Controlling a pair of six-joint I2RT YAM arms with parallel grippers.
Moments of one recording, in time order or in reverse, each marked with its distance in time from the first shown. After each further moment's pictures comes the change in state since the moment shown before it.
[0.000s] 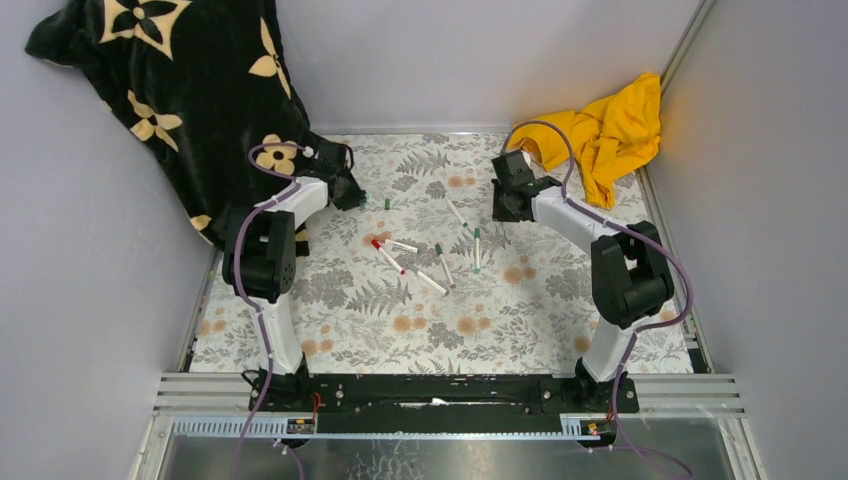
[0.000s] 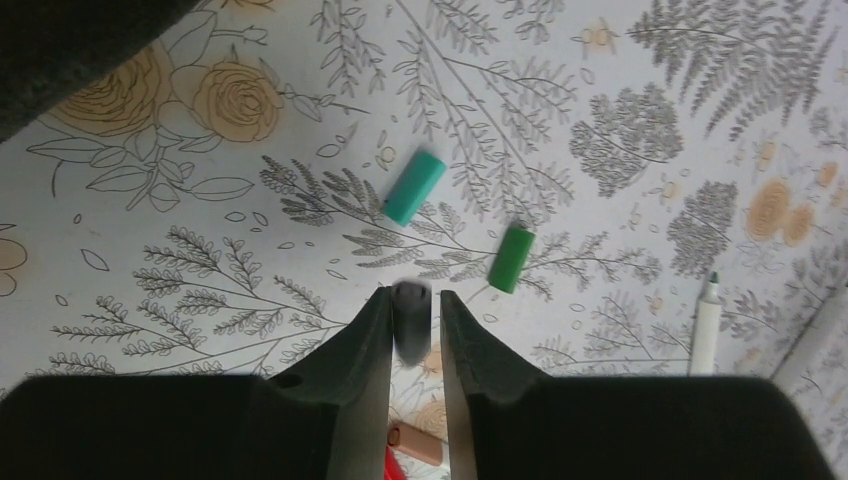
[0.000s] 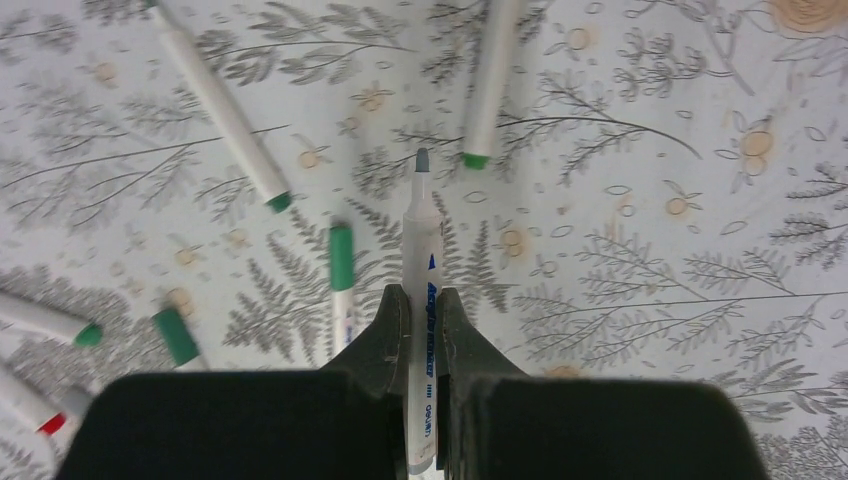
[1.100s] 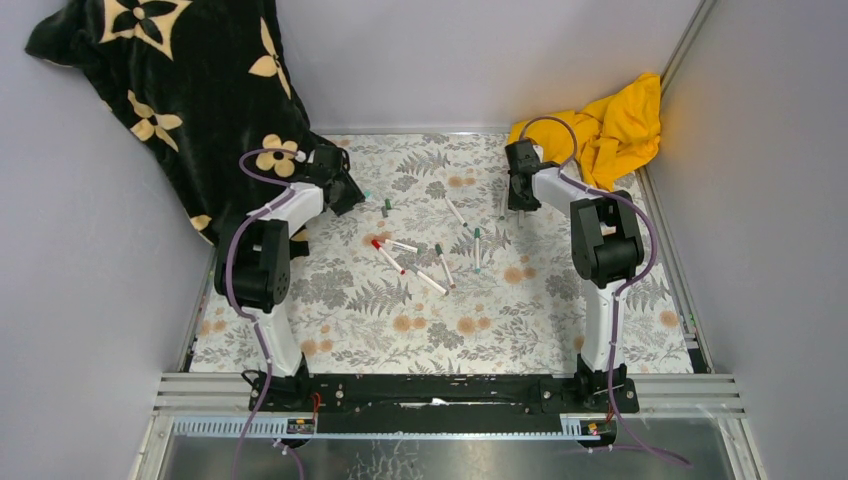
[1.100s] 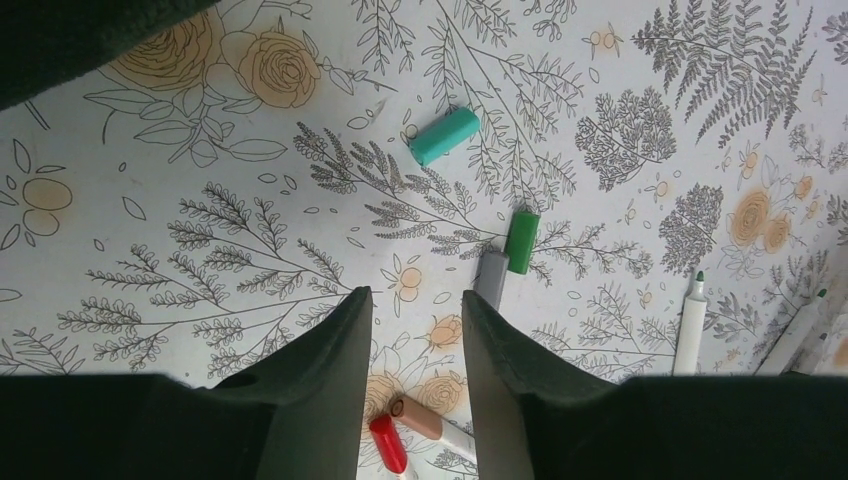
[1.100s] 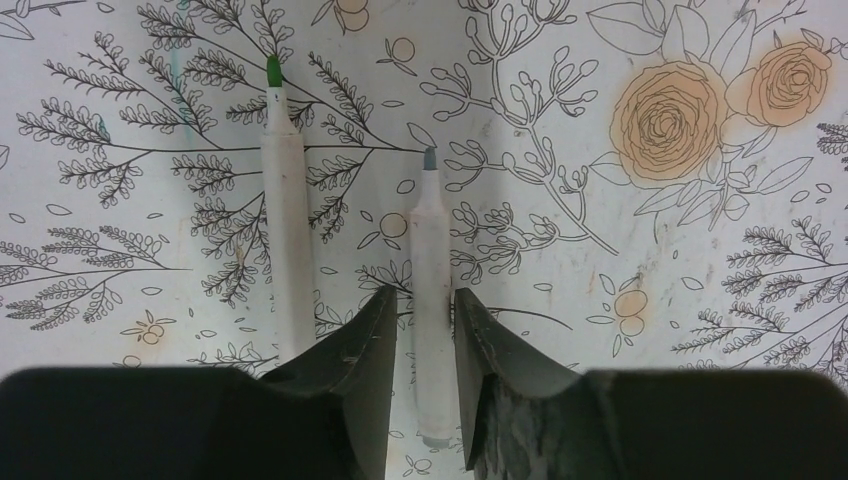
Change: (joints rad) left arm 0.000 -0.069 -0.078 0.013 -0.040 -0.056; right arm -0.163 0.342 0.243 -0.019 0.097 -0.071
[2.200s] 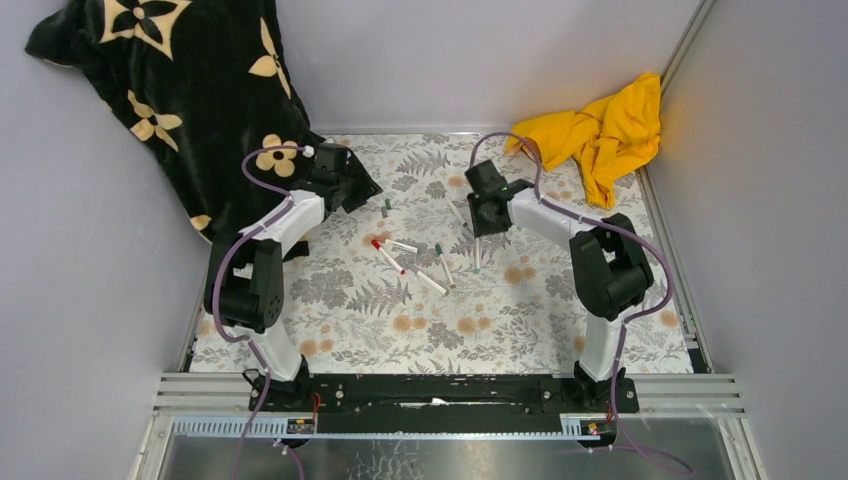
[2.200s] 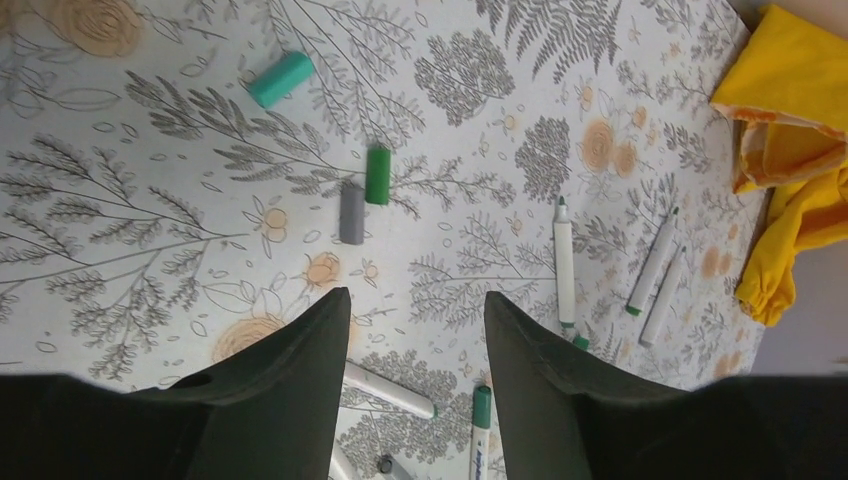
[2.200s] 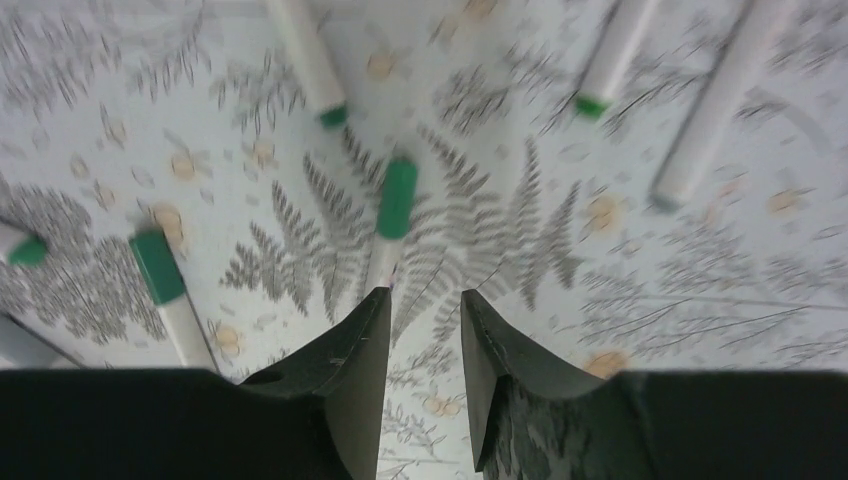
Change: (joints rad) left arm -0.061 -0.141 -0.071 0.078 0.083 -0.056; right arm 0.235 -0.233 -0.144 -0.083 -0.077 -0.031
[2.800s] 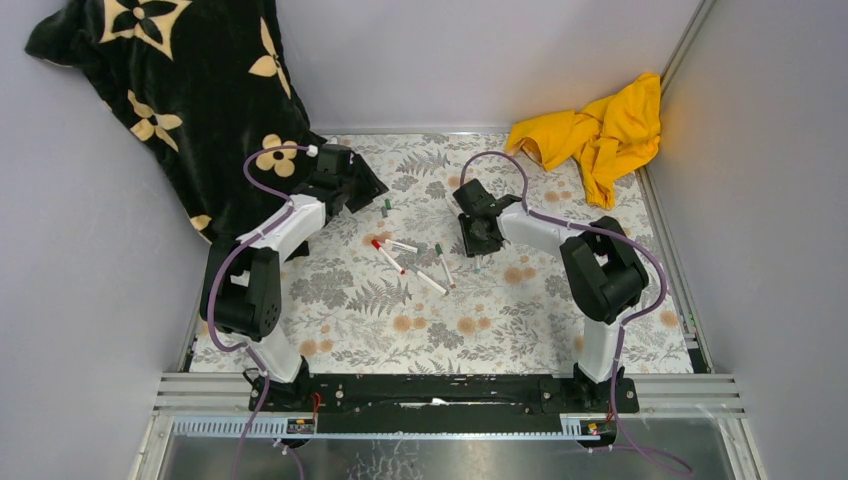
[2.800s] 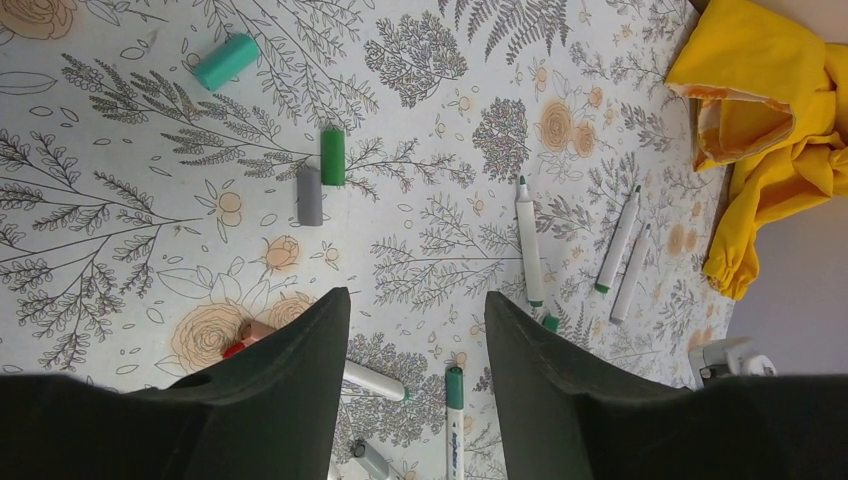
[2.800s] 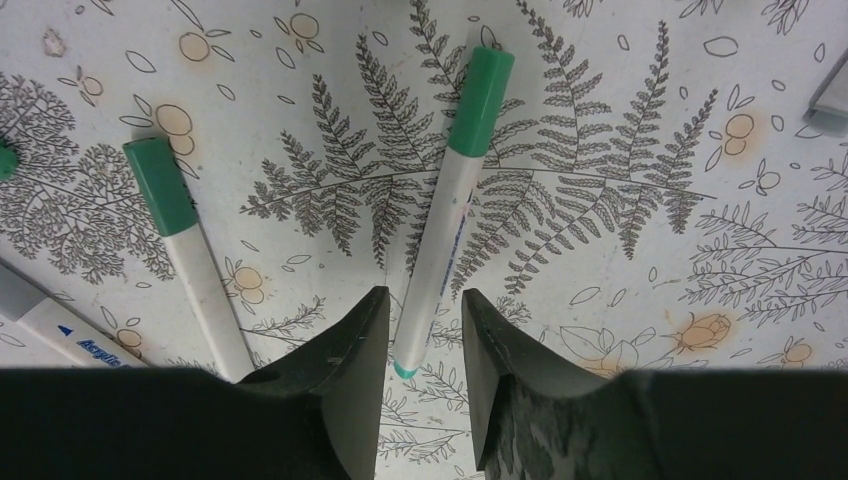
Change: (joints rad) left arm -0.032 -0.053 -0.035 0.034 0.022 -0.022; right arm 0.105 0.000 -0.116 0.002 -0.035 0.071
